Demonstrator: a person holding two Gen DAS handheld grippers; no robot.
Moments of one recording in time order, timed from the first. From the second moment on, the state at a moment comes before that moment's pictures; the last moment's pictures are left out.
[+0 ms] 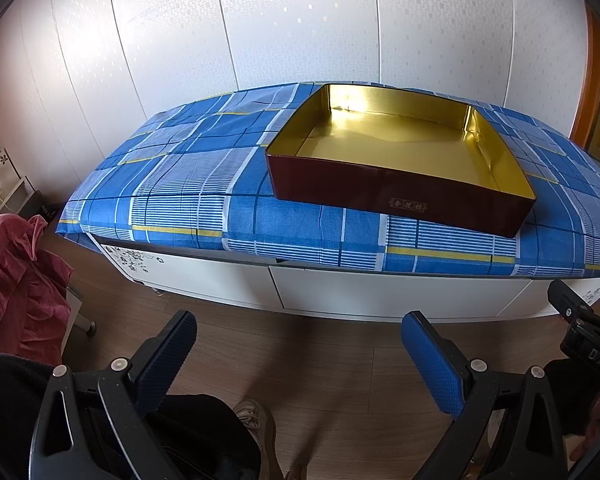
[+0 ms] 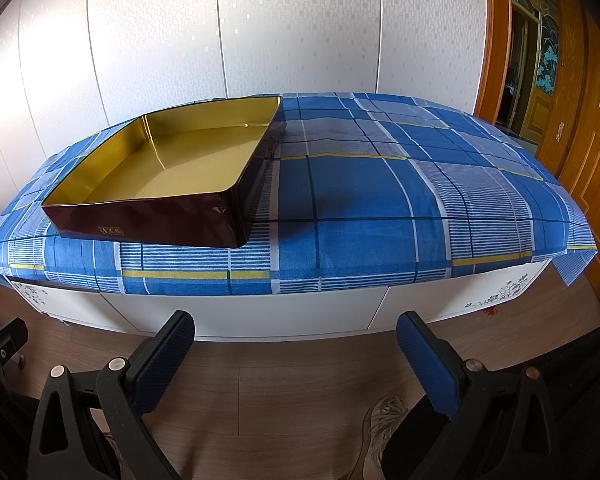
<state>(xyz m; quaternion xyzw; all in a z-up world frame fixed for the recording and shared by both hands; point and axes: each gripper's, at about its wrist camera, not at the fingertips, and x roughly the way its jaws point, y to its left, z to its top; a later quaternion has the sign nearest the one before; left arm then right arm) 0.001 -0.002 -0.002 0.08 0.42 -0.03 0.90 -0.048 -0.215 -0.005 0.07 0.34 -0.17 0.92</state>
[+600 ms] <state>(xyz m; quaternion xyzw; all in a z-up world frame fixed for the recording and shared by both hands) 0.015 0.005 -0.031 0.01 0.49 -0.11 0.86 -0.026 -0.202 -0.036 0.00 0.41 -0.13 0.90</state>
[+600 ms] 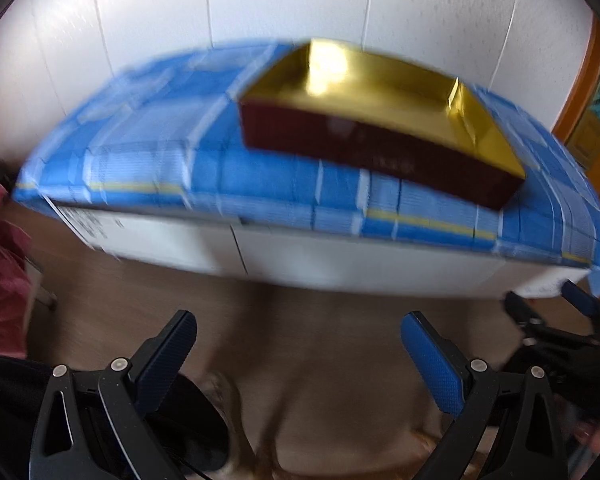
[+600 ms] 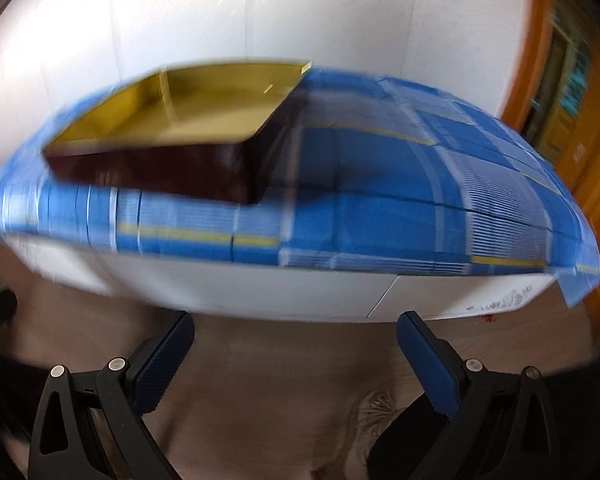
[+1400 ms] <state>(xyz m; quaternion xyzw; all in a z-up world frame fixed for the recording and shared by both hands) 0.009 0.009 -0.089 0.00 0.61 -0.16 0.78 0.076 -0.164 -0.208 -0.46 0.50 0.00 0.73</state>
